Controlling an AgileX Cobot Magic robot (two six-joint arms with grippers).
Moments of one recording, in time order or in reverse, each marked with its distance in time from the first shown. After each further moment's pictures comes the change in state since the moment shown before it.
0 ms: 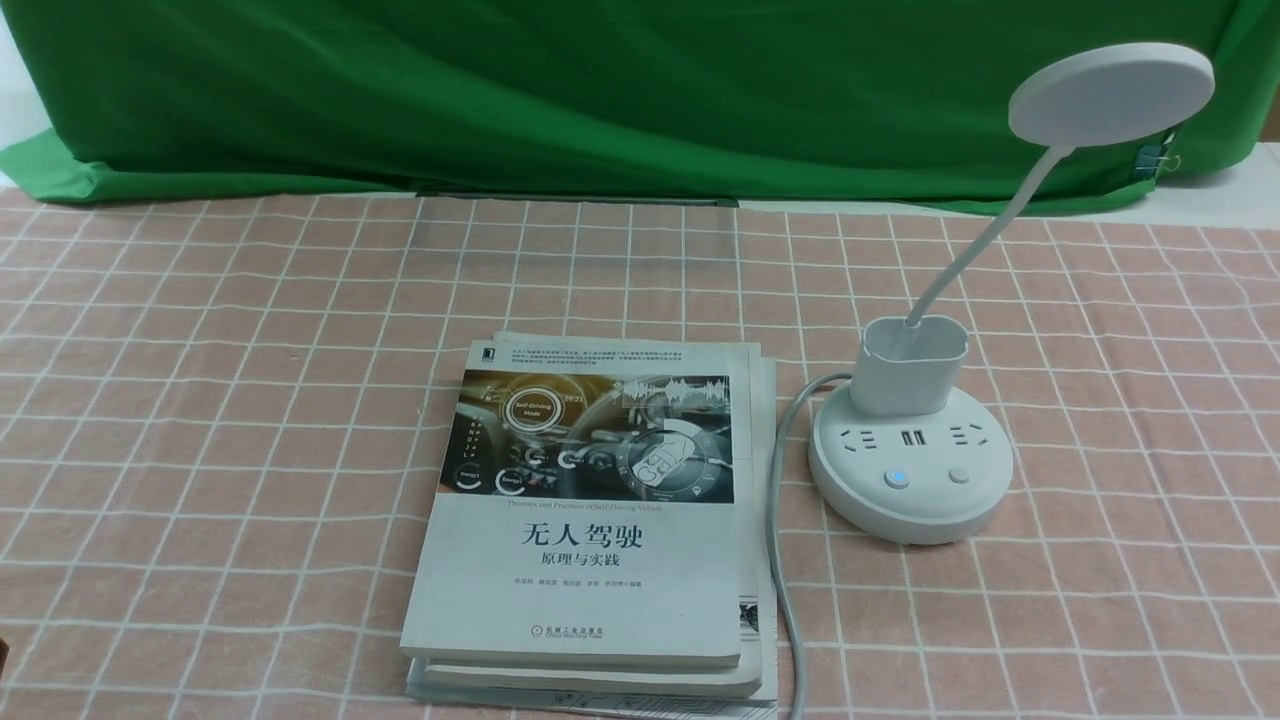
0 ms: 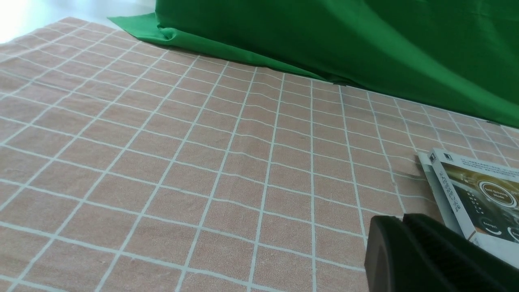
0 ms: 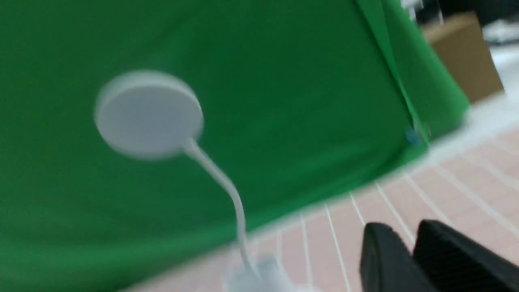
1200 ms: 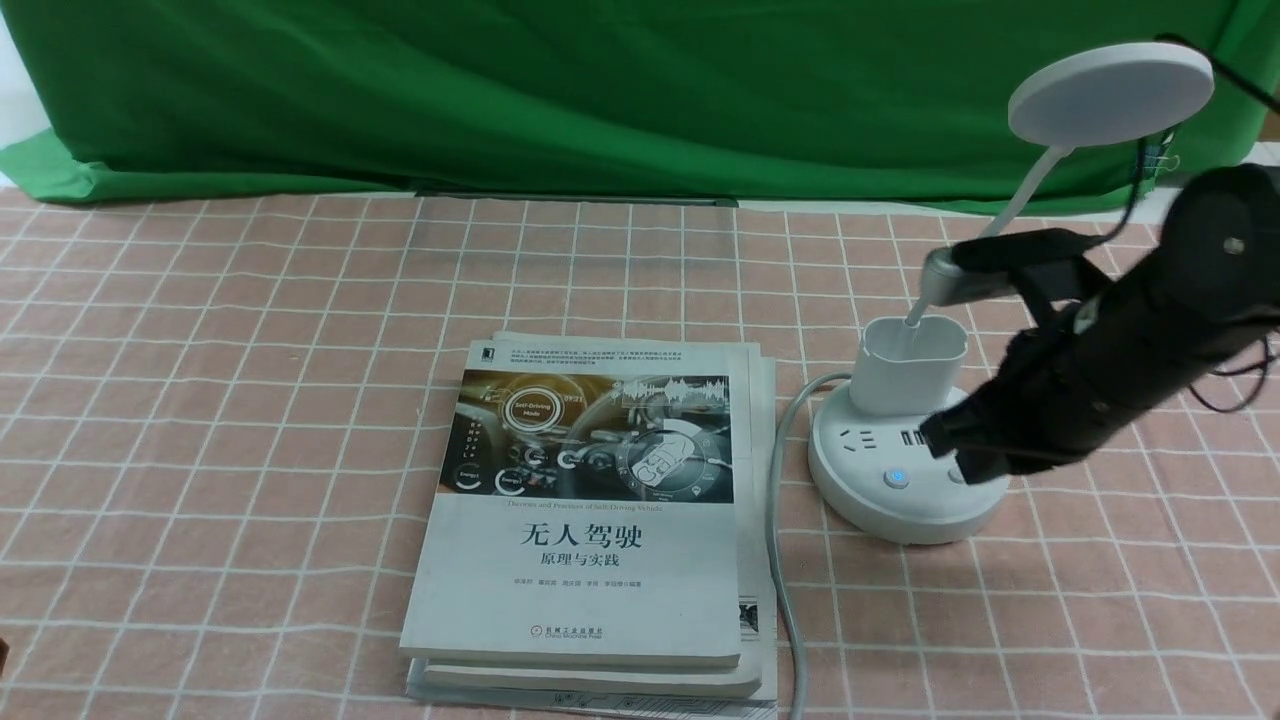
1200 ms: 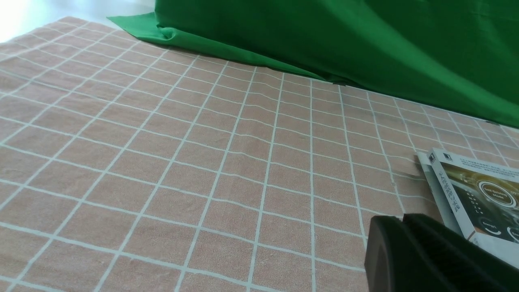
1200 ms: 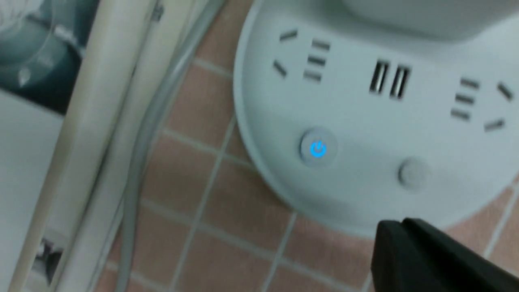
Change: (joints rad) right arm 0.283 1.690 -1.112 -0.030 0.705 -0.442; left arm 0.000 0.000 0.000 0.000 0.000 -0.001
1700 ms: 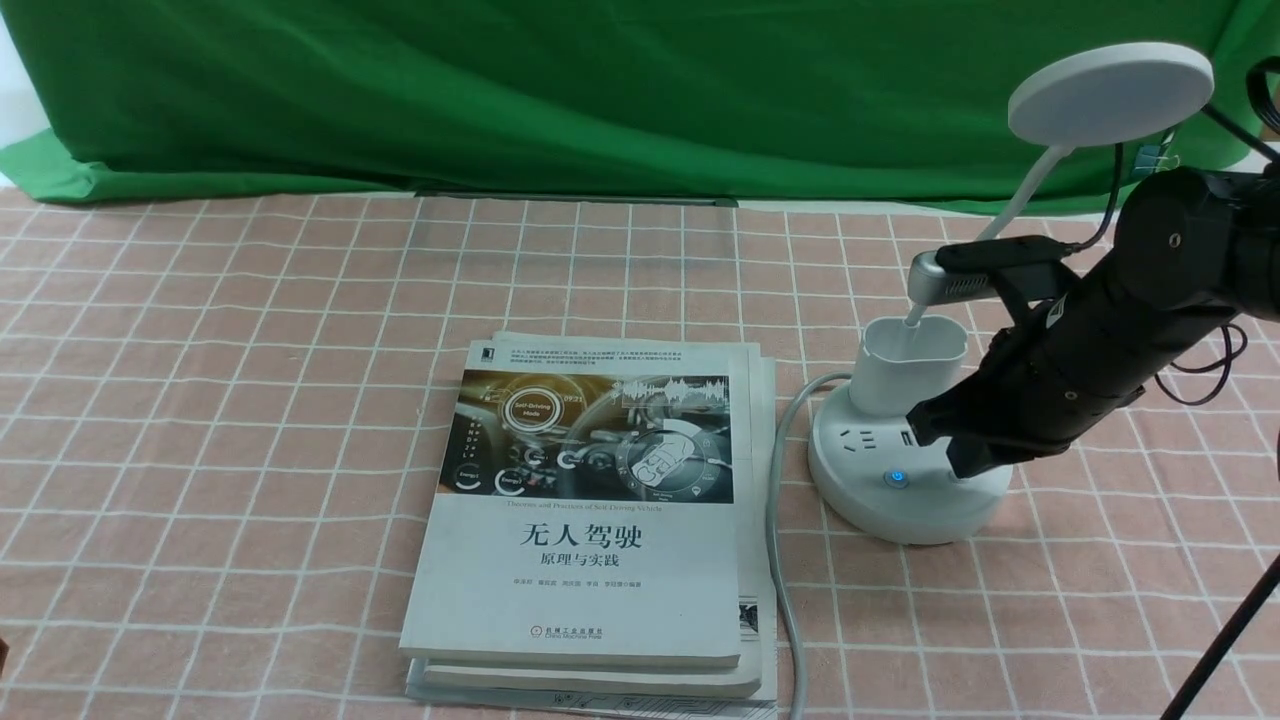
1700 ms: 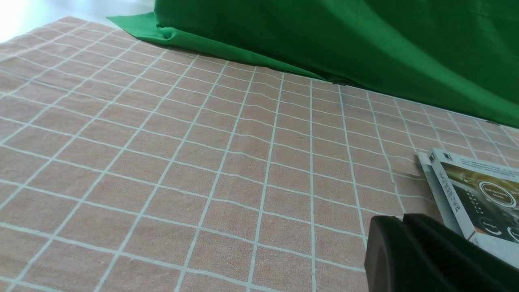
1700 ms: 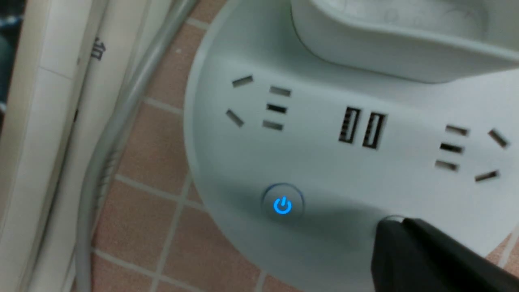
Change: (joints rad) right arm -0.028 0.088 -0.045 -0.001 -0.014 0.000; left arm 0.000 0.000 0.000 0.000 0.000 0.000
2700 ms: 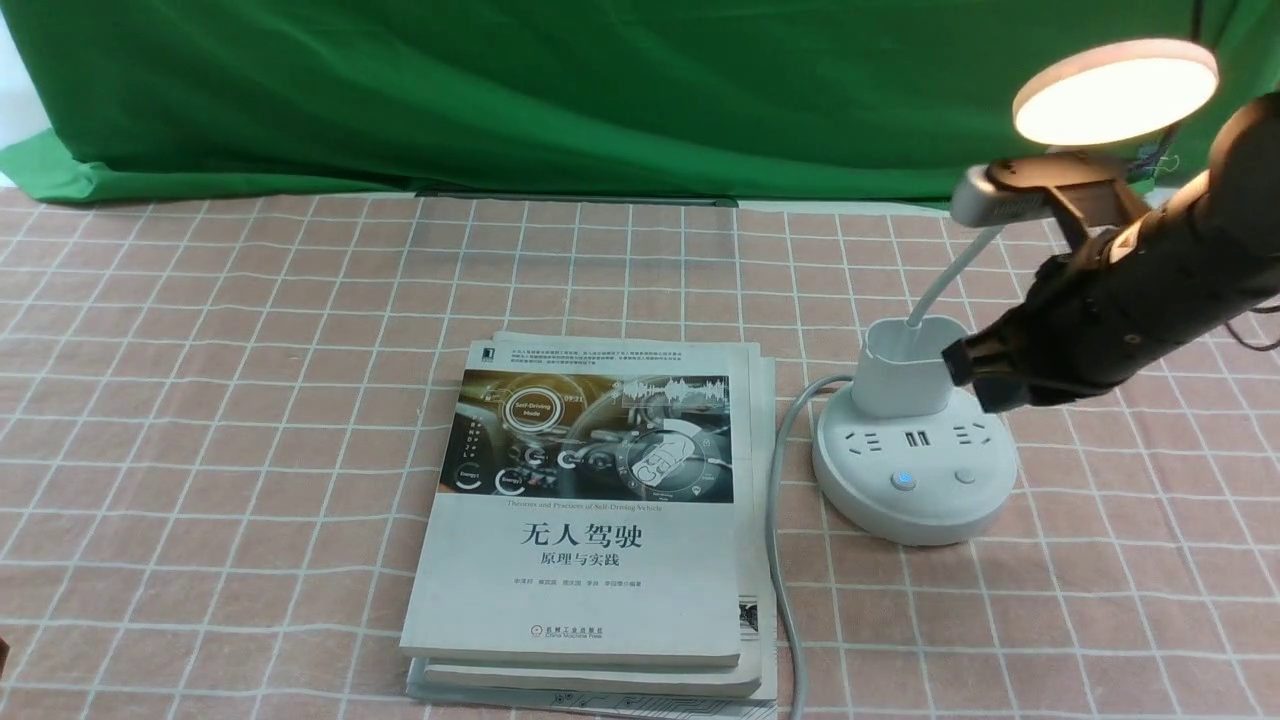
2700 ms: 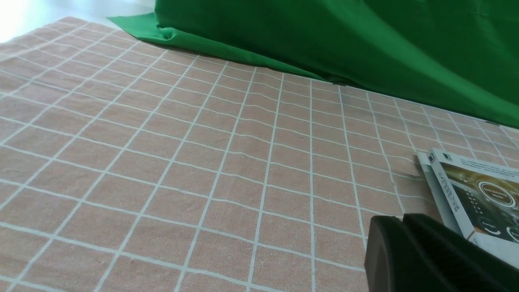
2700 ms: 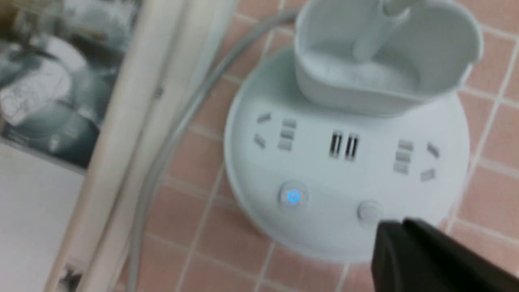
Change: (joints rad) right arm -0.003 -0.184 0.000 -0.003 0.066 -0.001; left arm 0.000 0.000 0.000 0.000 0.000 -0.001
